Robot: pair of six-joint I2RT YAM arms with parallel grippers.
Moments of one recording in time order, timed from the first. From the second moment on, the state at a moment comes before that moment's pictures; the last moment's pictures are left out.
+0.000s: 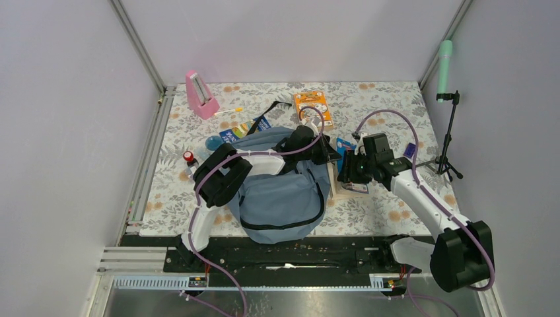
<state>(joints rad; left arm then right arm) -0.81 2.15 1.35 0.40 0.30 -1.07 0.30 1.19 0.77 -0.54 -0.23 0.33</state>
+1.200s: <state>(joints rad) -0.74 1.28 1.02 0.59 0.57 -0.72 0.11 0.61 1.01 -0.56 -0.54 0.38</state>
